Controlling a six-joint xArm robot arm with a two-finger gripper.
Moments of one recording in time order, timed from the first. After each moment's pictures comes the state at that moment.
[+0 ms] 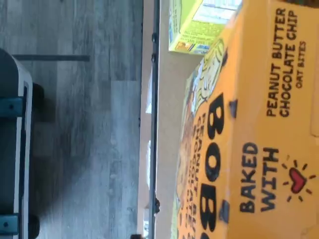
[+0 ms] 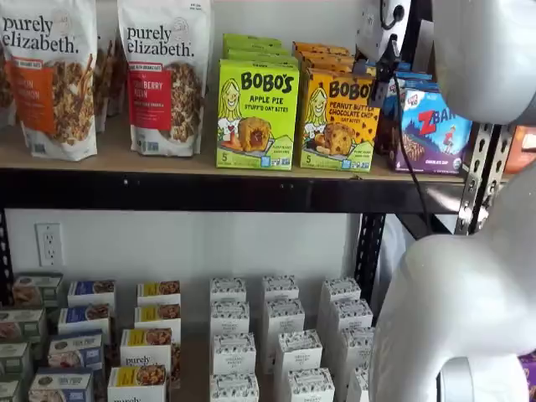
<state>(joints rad) -0.13 -0.13 -1.62 0.11 1.68 -1.67</state>
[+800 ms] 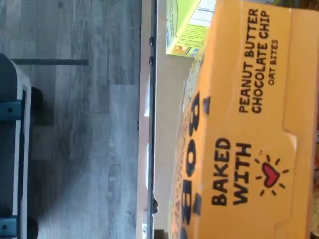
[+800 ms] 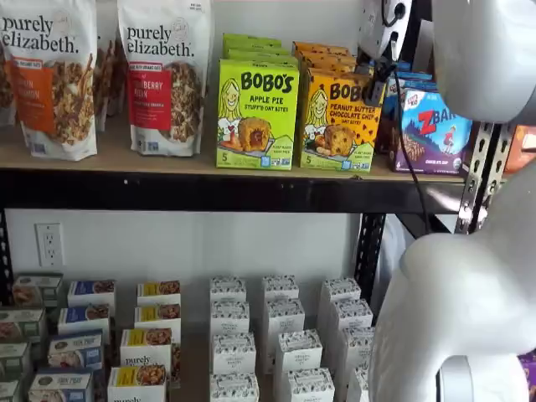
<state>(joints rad) -0.14 -0.13 -1.64 0.12 1.69 -1.68</state>
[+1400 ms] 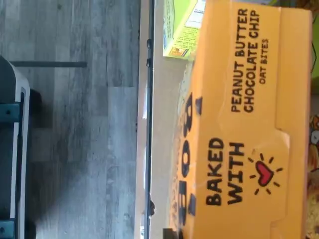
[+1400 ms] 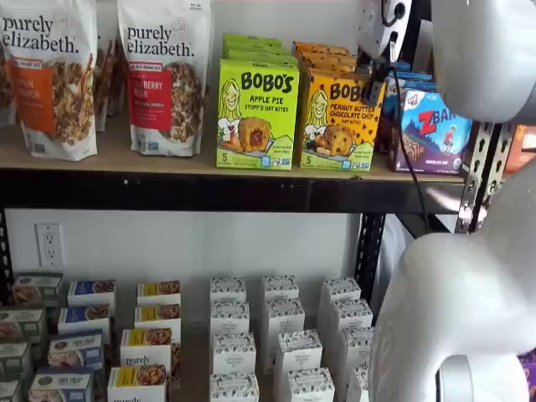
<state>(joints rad) -0.14 -0.12 -1.64 0.13 1.68 -1.68</state>
